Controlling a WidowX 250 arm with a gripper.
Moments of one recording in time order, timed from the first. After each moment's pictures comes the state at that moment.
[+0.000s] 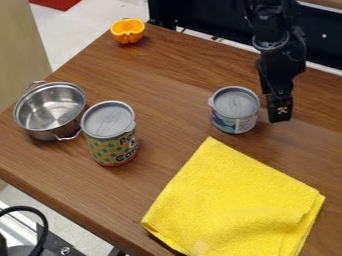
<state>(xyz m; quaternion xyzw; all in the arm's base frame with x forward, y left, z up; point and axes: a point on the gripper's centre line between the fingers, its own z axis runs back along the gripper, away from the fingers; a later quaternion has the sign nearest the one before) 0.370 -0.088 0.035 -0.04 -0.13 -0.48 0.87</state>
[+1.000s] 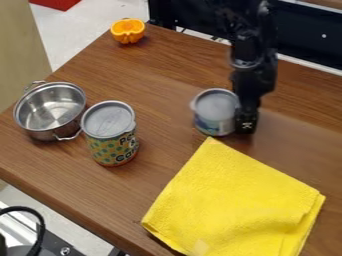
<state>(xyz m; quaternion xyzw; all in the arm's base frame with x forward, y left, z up) 0.355 -0.038 0.011 0.02 -0.09 -0.49 0.87</state>
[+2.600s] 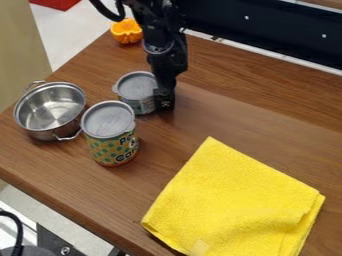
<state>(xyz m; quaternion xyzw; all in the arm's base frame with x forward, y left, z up) 0.343 0.085 0.018 0.13 -0.10 -0.42 0.89</state>
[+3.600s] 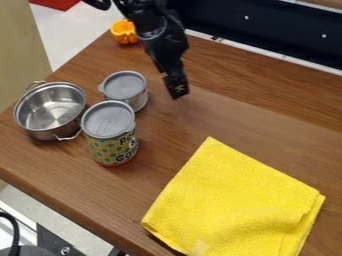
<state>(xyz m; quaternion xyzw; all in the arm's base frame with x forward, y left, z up) 0.347 0.040 0.048 0.03 -0.20 -0.33 0.92</state>
